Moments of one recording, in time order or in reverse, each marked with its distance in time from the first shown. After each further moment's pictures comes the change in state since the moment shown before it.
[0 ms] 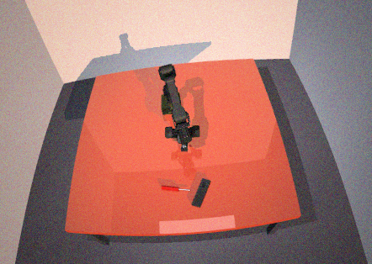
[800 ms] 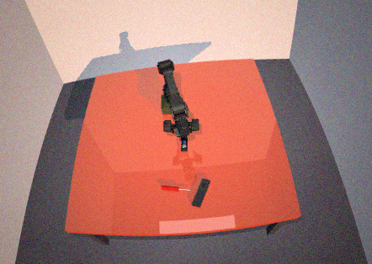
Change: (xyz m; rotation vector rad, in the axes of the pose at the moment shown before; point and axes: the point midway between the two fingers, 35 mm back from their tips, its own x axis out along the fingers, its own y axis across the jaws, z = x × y) arm -0.057 -0.002 -0.007 0.000 -0.042 0.009
